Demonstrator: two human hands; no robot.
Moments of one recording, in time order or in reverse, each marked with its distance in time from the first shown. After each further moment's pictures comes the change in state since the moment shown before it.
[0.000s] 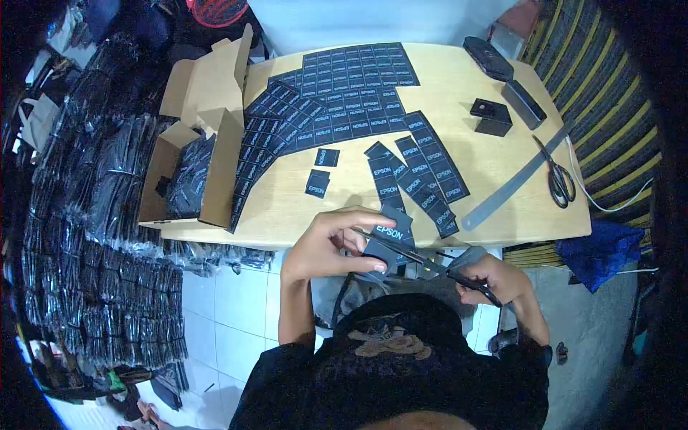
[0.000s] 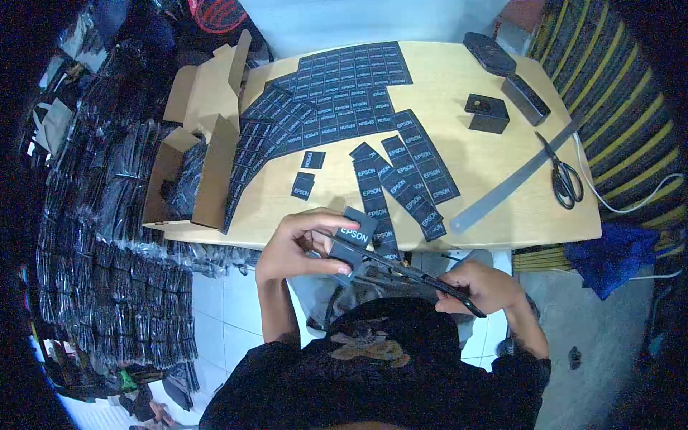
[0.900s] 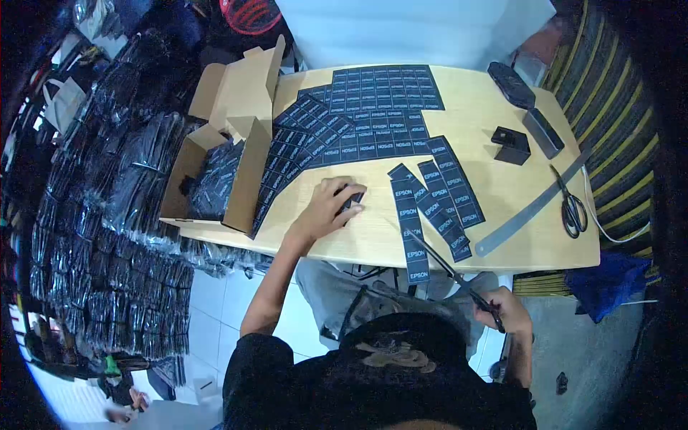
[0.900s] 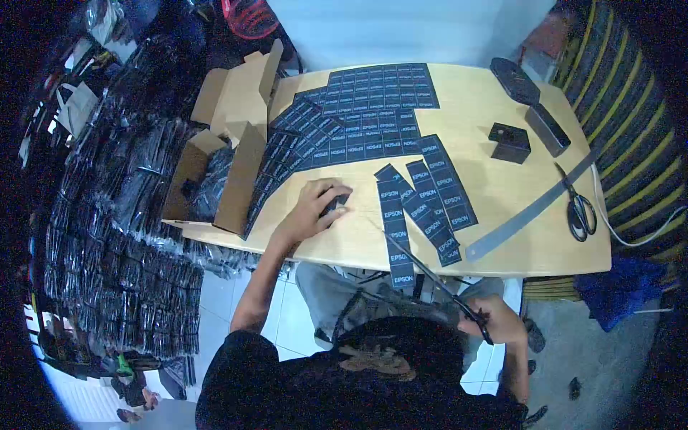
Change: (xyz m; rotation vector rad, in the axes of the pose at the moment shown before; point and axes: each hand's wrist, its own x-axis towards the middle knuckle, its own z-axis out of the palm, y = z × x) left_hand 0.031 -0.087 -0.088 1.108 0.111 0.220; right_hand -0.031 0.049 0.024 0.169 0.295 0.128
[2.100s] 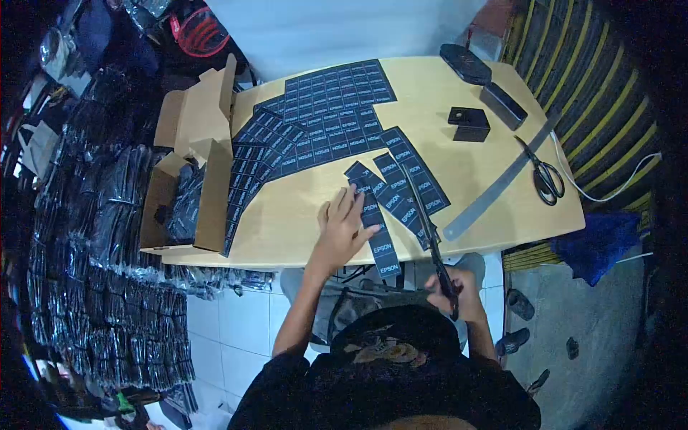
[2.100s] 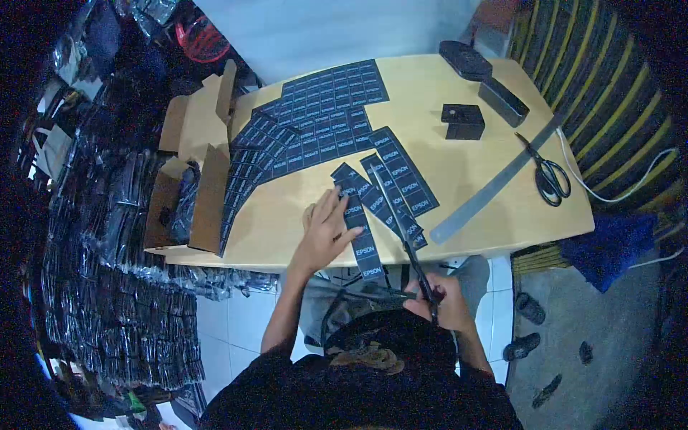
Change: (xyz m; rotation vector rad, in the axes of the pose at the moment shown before) left_hand 0.018 0.095 0.048 0.019 0.041 -0.165; right_hand 0.018 -0.012 0.054 0.210 0.410 -0.011
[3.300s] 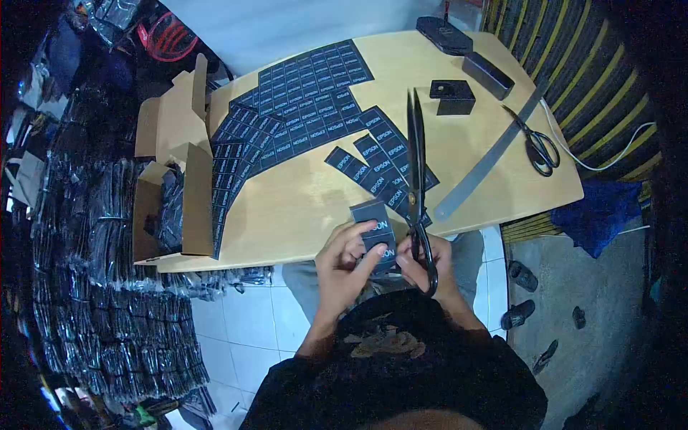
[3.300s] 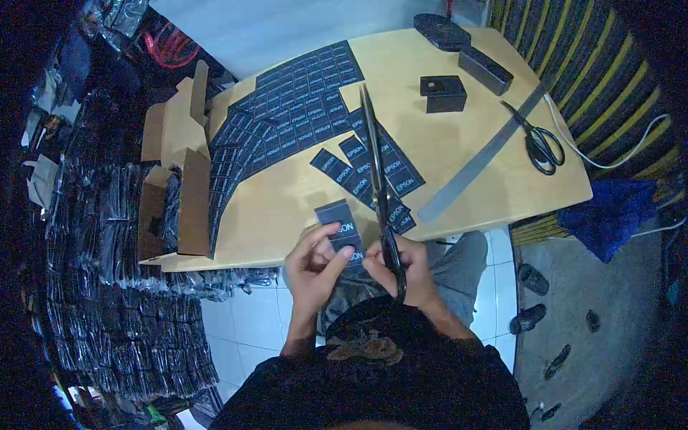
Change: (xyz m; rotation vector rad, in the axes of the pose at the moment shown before) left_hand -0.031 0.092 -0.029 -1.178 0.258 -0.347; right_hand 0.033 -0.026 0.044 0.284 0.169 -0.060
